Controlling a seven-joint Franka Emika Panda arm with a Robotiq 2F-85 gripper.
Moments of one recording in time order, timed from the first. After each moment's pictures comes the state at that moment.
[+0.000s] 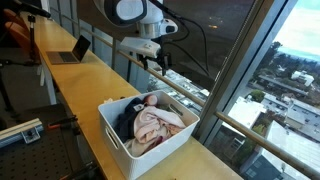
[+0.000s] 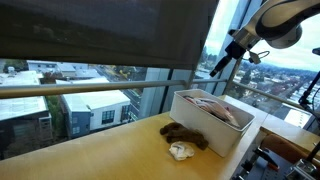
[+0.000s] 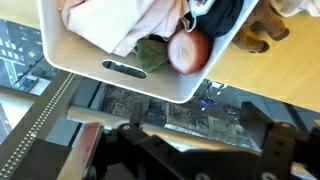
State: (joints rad) arm -0.06 0.09 0.06 -2.14 0.11 2.63 -0.52
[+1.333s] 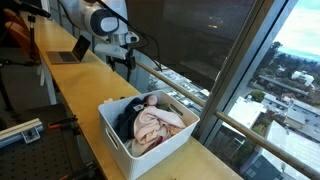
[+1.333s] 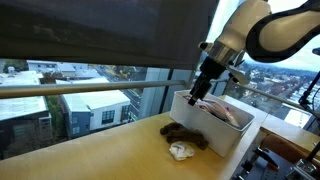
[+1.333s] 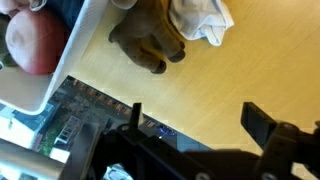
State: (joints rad) arm 0.15 0.22 0.16 -2.16 -0.05 2.63 -0.34
